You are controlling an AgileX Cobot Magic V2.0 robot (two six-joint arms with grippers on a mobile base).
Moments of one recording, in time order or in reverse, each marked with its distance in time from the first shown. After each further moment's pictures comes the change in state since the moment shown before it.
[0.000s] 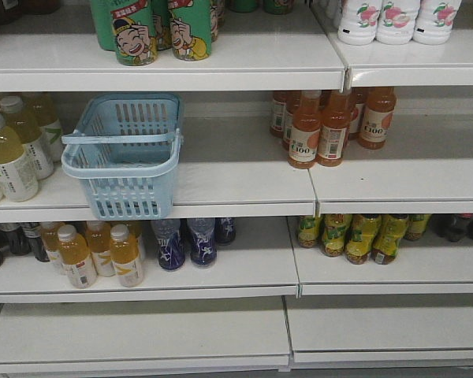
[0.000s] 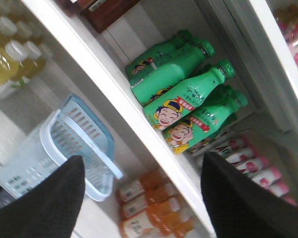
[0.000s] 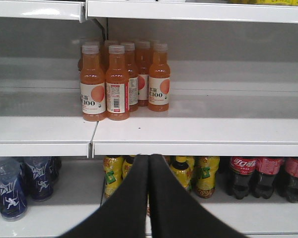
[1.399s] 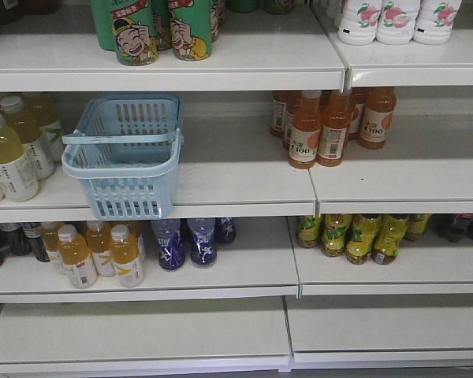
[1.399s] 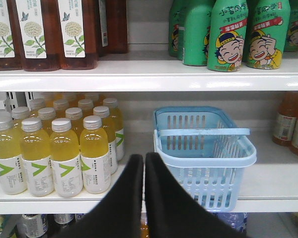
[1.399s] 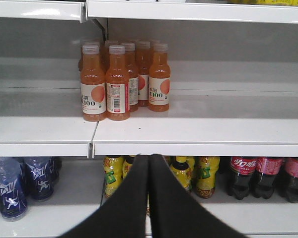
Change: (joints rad) left arm 0.000 -0.025 0.000 0.526 0.088 0.513; right arm 0.000 0.000 0.000 -0.001 0.000 0.000
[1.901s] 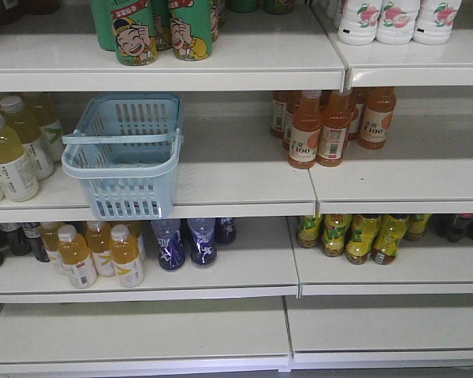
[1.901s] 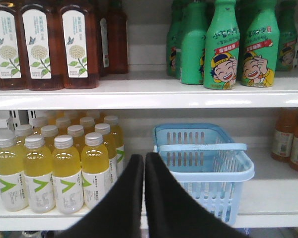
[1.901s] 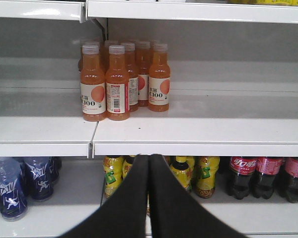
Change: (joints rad) left arm 0.000 -0.072 0.014 0.000 -0.007 0.006; right arm 0.000 0.000 0.000 0.000 0.000 0.000
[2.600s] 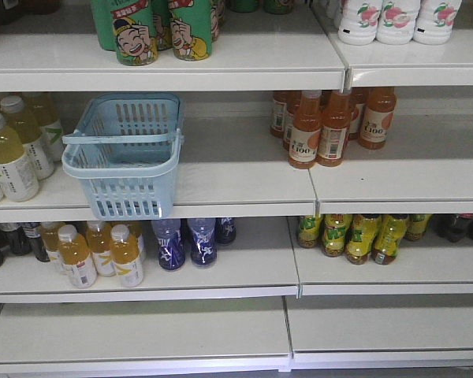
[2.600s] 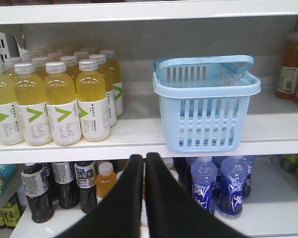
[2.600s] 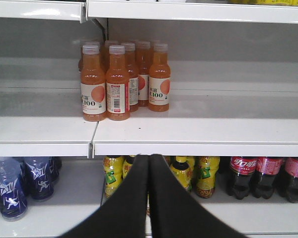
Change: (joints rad) left arm 0.000 -0.281 0.404 0.000 -0.031 0.022; right arm 0.000 0.000 0.000 0.000 0.000 0.000
